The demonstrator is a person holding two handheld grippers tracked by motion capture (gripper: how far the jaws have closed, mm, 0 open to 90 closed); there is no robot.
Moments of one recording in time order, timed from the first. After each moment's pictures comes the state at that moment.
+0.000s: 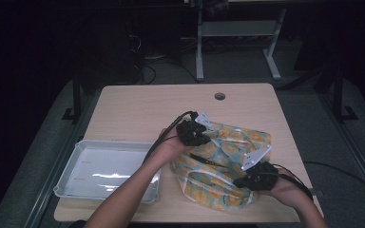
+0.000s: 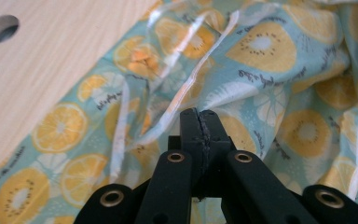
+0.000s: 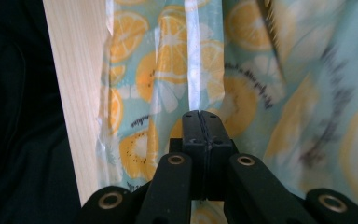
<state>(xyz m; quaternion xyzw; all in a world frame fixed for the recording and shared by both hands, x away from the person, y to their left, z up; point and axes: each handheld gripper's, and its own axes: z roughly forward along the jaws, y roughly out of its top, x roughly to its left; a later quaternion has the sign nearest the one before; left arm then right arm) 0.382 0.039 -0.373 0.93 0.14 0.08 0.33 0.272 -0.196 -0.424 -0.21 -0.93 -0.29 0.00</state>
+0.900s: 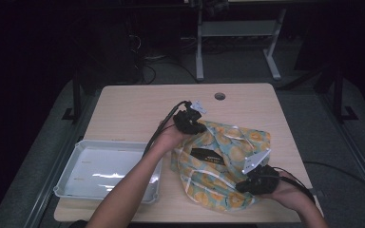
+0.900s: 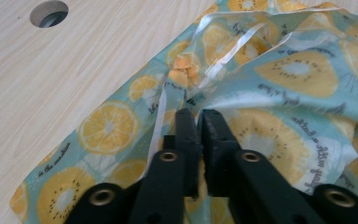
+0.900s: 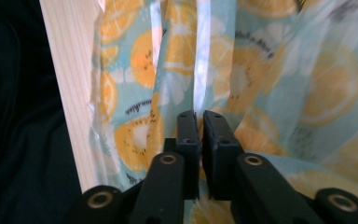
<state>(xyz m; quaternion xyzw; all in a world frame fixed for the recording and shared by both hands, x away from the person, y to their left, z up) 0.421 0.050 -0.384 0.92 0.20 0.08 0.34 0.270 -0.201 -0.431 -0.21 -0.94 -0.28 0.00</state>
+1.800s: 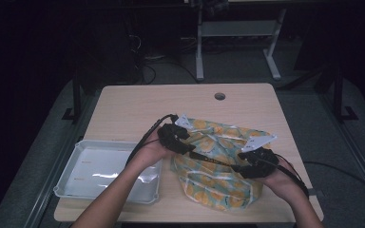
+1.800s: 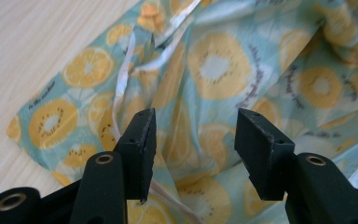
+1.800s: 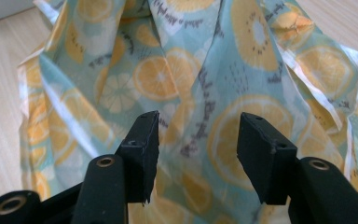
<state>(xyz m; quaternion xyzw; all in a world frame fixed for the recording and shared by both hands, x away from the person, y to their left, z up) 0.372 0.091 -0.383 0.93 0.18 0.08 0.31 0.288 -0.189 -0.395 -0.32 -0.89 -0.31 -0.12</state>
